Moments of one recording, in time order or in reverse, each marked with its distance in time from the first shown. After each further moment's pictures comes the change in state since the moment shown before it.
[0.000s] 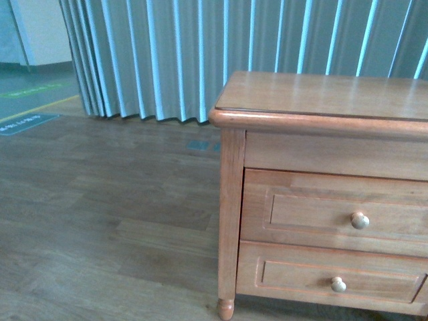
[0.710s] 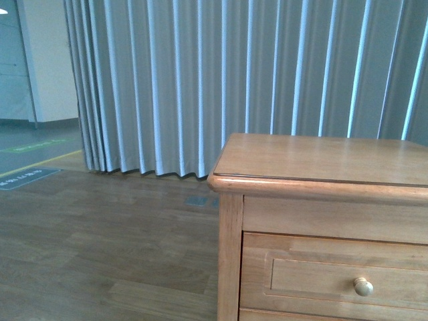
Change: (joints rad) left arm 0.000 0.000 0.000 0.000 0.000 0.000; right arm -0.085 -0.654 -0.193 -0.232 -0.100 0.034
